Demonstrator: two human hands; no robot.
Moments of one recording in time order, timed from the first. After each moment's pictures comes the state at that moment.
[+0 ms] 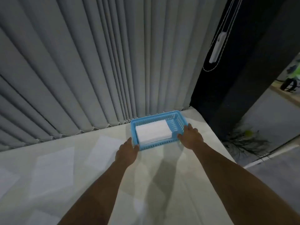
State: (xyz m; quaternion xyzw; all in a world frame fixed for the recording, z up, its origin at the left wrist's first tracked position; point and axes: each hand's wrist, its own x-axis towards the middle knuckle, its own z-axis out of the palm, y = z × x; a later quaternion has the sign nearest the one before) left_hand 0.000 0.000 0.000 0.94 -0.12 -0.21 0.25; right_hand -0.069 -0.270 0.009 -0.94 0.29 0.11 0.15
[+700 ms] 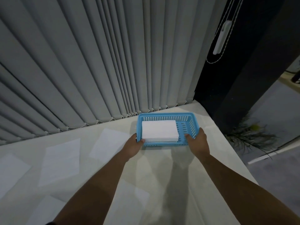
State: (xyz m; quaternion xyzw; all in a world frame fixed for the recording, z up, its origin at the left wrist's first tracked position) left_hand -0.010 -0.004 0.009 0.83 -0.09 -0.31 0.45; right_hand -0.121 -0.263 -0.034 -0.77 0.43 -0.08 0.46
